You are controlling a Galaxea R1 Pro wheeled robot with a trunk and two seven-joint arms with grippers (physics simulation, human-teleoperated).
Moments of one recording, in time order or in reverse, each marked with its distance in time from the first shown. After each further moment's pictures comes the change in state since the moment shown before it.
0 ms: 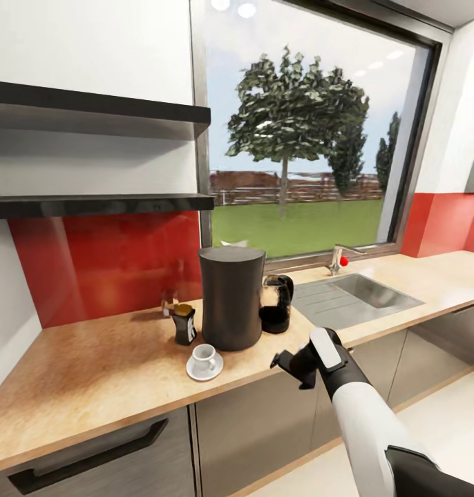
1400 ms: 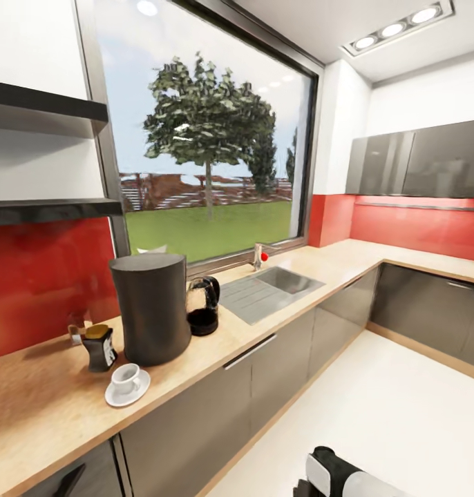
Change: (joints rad) left arm 0.000 -0.012 -0.006 0.001 0.000 0.000 0.000; right arm 0.199 -0.037 0.003 0.615 0.670 -0.519 0.258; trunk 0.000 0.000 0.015
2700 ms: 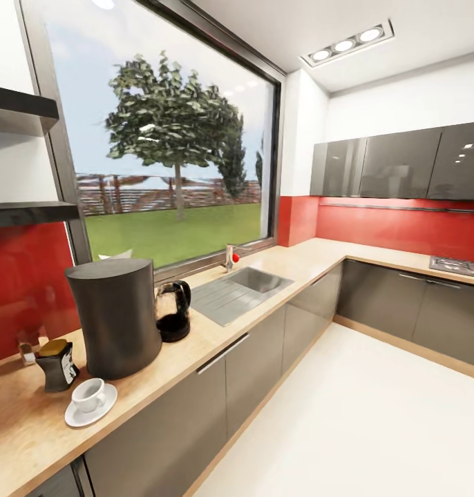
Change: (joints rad) left arm 0.004 0.000 0.005 0.169 0.003 0.004 0.143; right arm 0.325 -0.115 0.006 0.003 0.310 -0.356 0.318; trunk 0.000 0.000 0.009
